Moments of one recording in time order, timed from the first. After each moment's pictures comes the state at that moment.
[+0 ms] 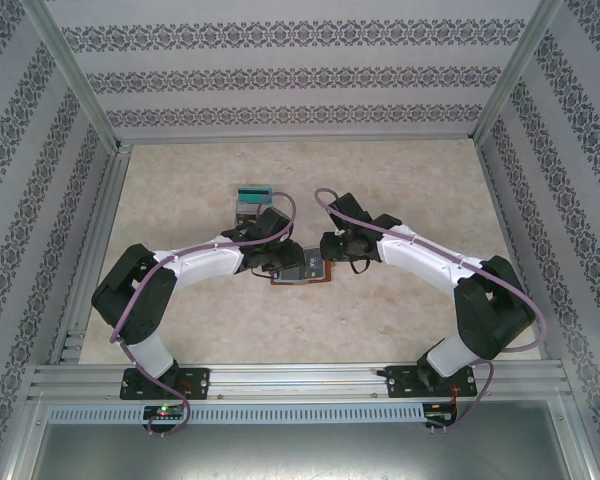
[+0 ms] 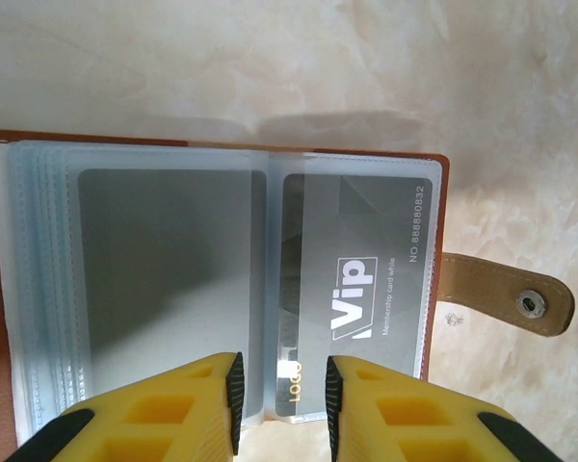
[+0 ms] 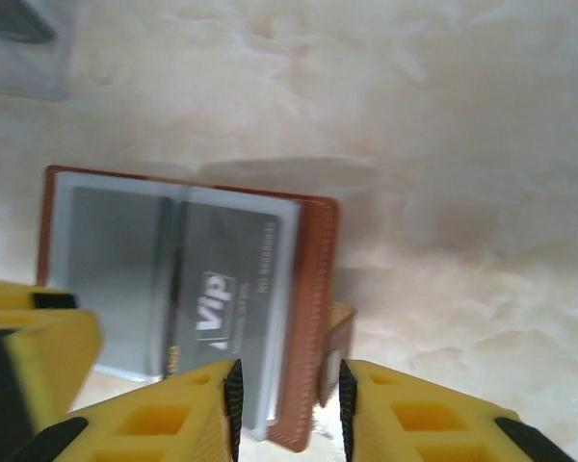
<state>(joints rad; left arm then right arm) -0.67 1.71 1.02 -0.27 0.18 -0.89 0.62 1.55 1.06 -0.59 -0.02 0.55</state>
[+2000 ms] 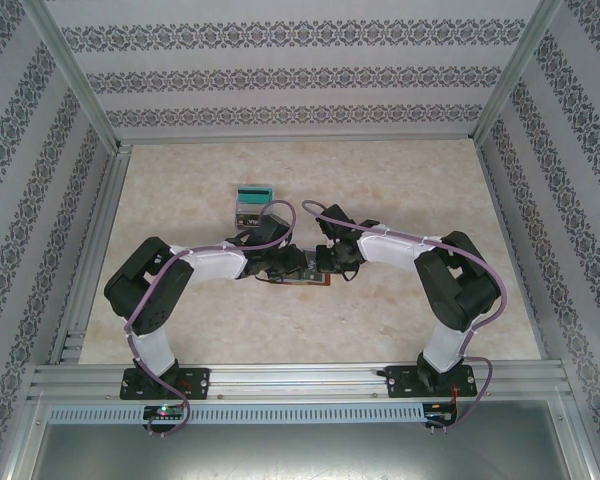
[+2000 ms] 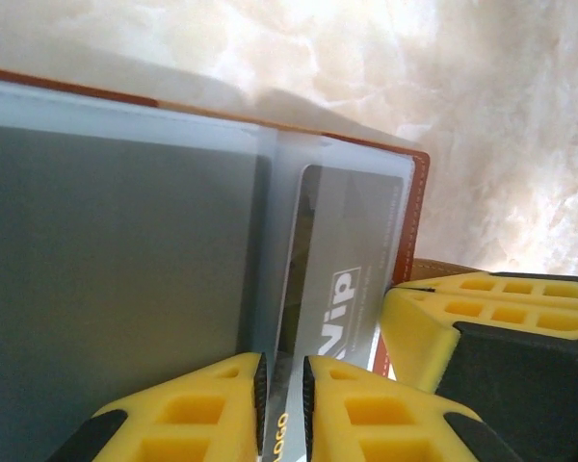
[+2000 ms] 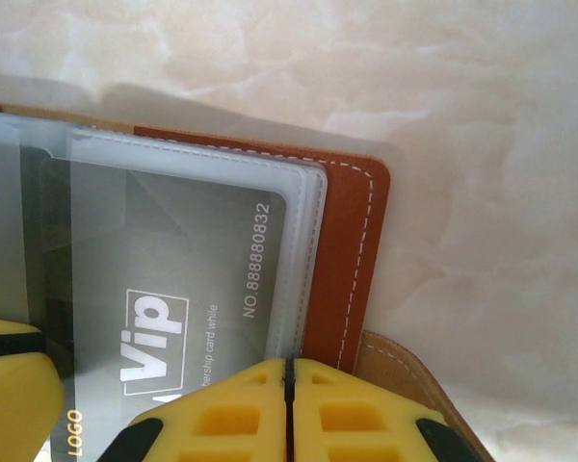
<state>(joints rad) -0.65 1.79 0.94 -0.05 0.30 -0.98 0.60 1.76 1.02 -0.50 -0.12 0.58</state>
